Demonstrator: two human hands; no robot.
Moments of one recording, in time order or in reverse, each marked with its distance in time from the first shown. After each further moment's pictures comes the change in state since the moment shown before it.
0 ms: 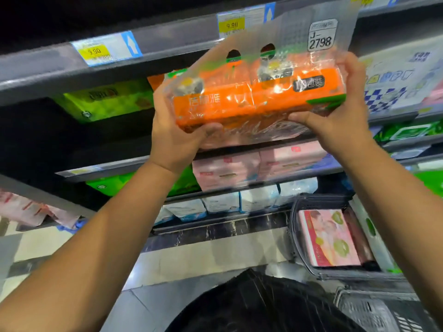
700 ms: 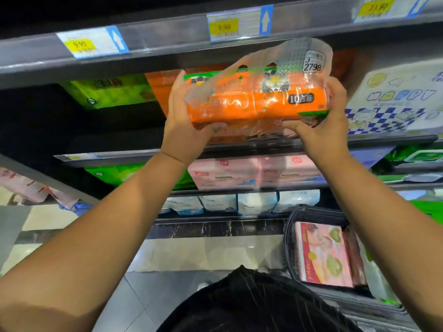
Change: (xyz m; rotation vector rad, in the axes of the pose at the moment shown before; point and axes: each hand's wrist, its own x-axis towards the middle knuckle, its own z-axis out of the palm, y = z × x) left_hand 0.022 -0.017 0.053 0.336 0.081 -0.010; right_hand 0.026 0.061 -0.004 -0.024 0.032 0.084
